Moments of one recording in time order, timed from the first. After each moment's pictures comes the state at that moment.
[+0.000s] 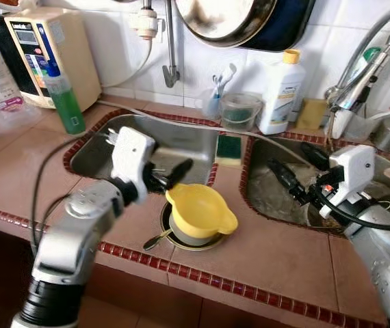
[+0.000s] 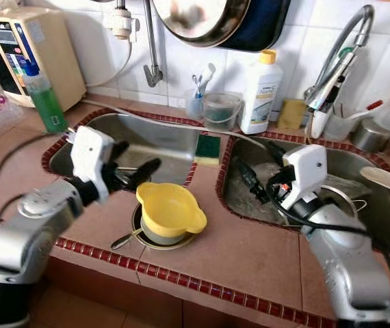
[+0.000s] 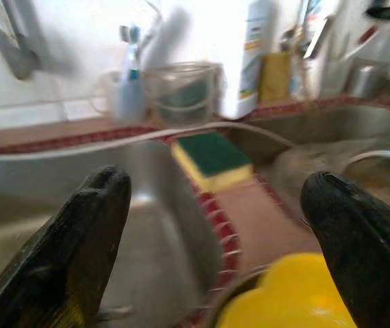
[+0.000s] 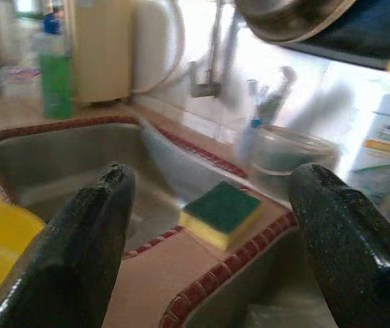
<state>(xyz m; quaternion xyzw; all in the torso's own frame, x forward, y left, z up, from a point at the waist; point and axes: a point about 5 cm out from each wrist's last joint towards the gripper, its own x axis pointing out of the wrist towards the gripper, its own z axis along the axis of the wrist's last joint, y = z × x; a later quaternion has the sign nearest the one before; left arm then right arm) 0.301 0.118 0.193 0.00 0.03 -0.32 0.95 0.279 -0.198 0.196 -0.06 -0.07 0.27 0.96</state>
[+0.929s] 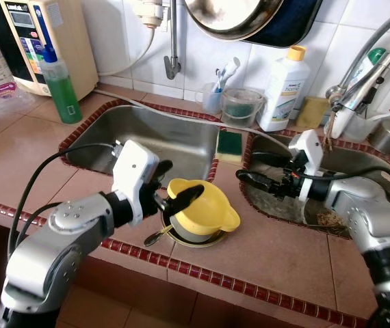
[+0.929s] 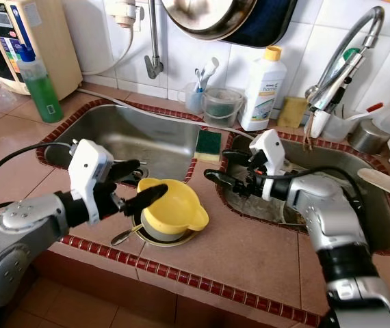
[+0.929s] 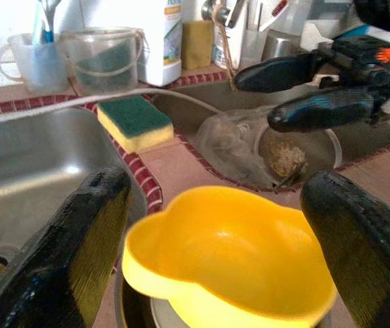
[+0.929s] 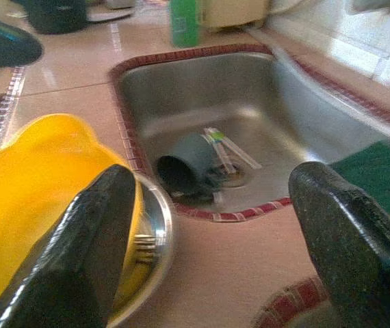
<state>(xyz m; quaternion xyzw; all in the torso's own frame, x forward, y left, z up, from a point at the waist) 0.262 0.122 0.202 0.02 0.07 -0.41 0.91 0.340 -0.182 0.177 -0.03 0.06 0.48 0.88</state>
